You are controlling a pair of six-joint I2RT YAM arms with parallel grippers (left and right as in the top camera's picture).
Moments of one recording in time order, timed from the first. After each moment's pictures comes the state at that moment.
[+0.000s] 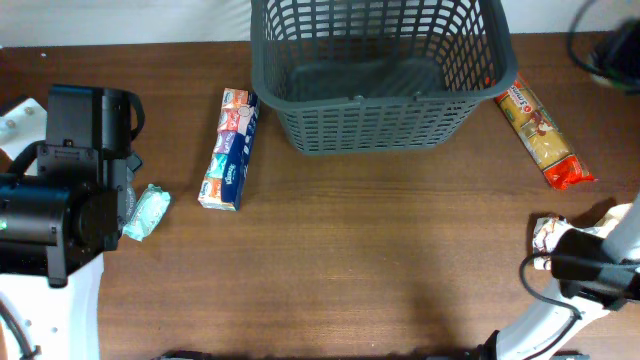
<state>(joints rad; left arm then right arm) -0.11 1.37 1.99 -1.67 -0.71 -0.75 -0.34 2.01 2.72 -1.58 -0.12 0.19</state>
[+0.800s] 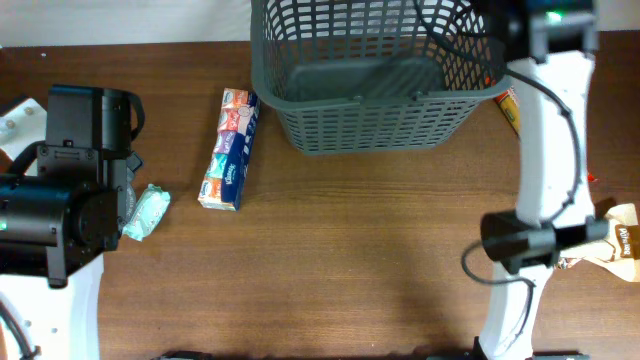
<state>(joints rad) -0.11 1.37 1.99 -1.67 -0.71 -0.75 0.14 2.22 2.74 -1.04 -0.10 0.37</state>
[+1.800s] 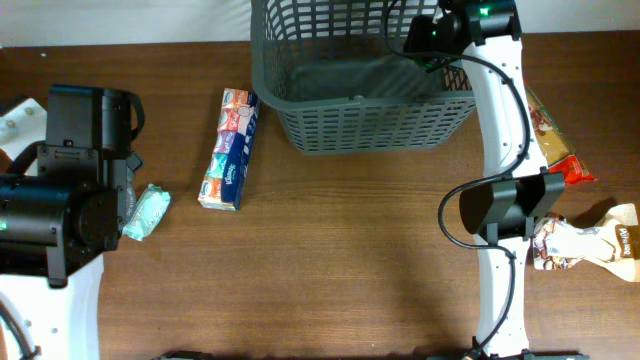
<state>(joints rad) -0.11 1.37 1.99 -1.67 -0.71 -0.75 0.14 2.45 2.73 -1.31 0.00 0.39</state>
